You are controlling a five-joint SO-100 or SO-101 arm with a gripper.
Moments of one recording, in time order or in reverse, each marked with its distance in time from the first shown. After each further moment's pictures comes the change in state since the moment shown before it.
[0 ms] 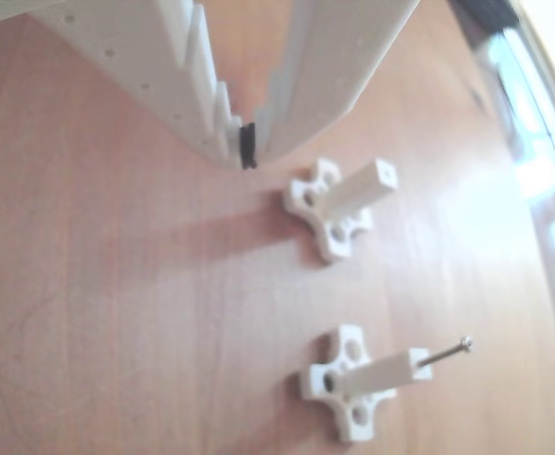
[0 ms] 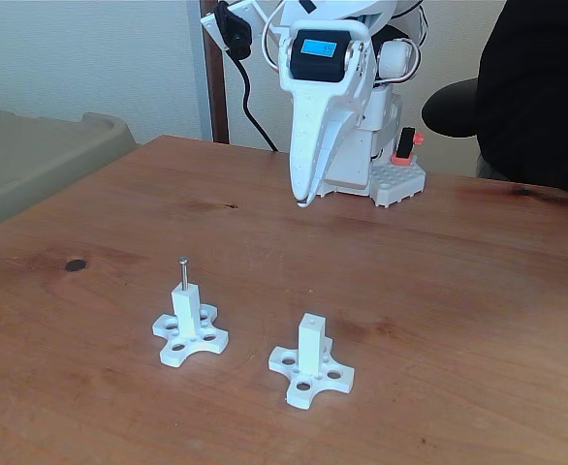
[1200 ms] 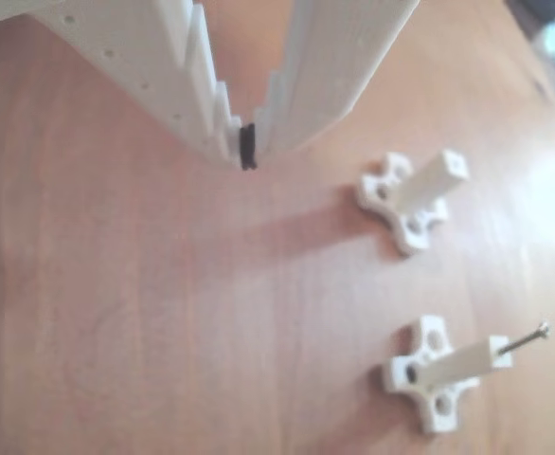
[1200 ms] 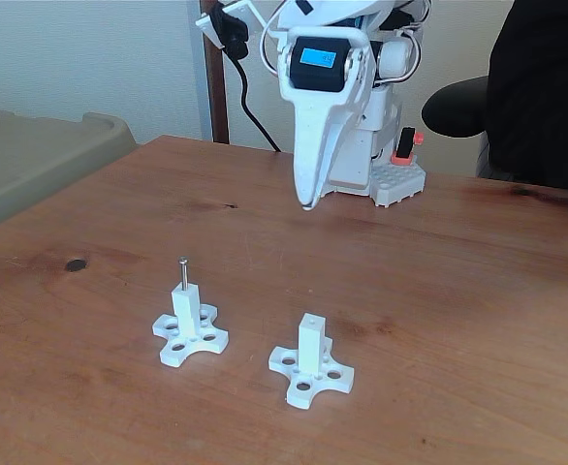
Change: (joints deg) arm -0.4 -13.6 -5.0 -0.5 -1.5
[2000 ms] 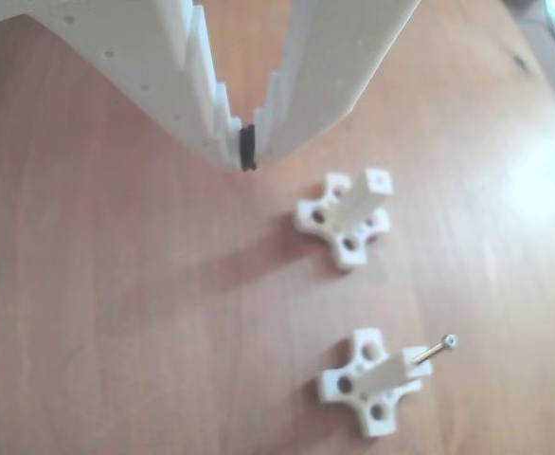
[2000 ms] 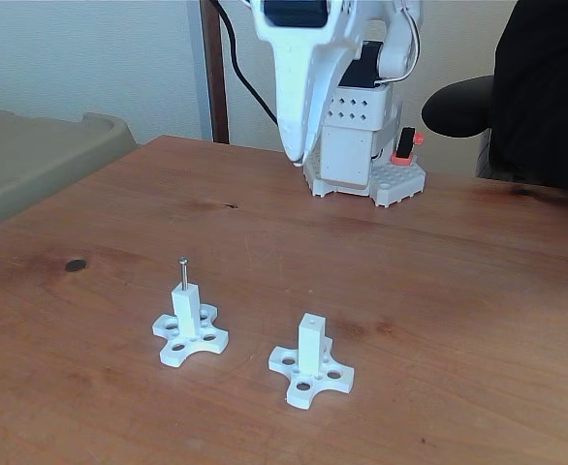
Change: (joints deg) arm 0.0 -36.5 -32.5 3.0 4.0
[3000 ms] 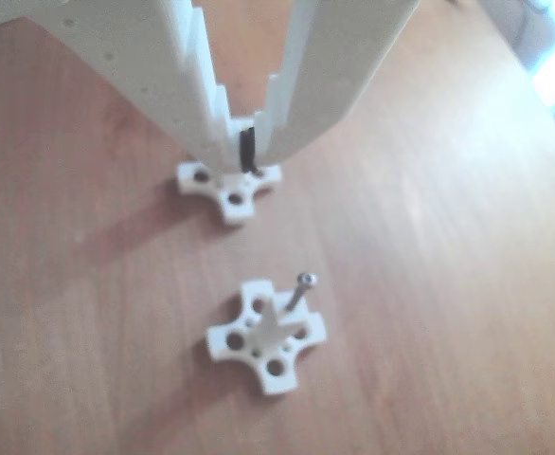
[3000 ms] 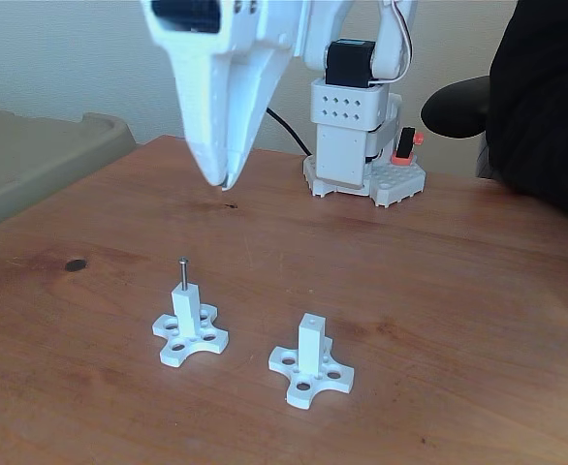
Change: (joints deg) arm 5.8 -34.4 -25.5 -3.7 1.1
